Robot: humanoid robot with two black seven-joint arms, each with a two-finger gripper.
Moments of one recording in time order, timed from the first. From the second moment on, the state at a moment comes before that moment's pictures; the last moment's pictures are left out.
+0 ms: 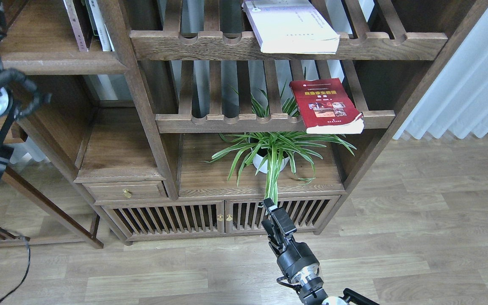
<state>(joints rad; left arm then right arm) -0.71 0.34 -1.30 -1.13 0.04 -0.49 -0.49 0.06 0.01 0.65 0.93 0.33 0.58 0.30</state>
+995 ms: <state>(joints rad) -0.09 0.23 -1.13 -1.26 0.04 -0.49 -0.28 0.10 0.01 0.76 0.95 0.31 0.58 0.30</state>
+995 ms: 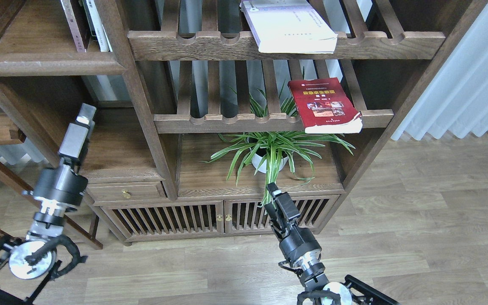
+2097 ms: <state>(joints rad) -0.12 0.00 -0.95 -1.08 0.04 -0.49 -0.29 0.37 0.01 1.09 0.78 0.33 0.46 0.29</state>
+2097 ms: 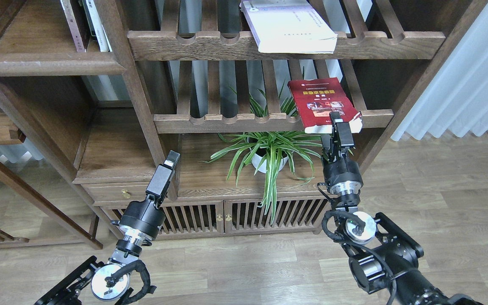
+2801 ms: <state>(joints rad) -0.14 0.00 -0.94 -1.10 0.05 -0.49 -0.27 0.49 0.02 1.09 0.67 0.36 0.25 0.29</state>
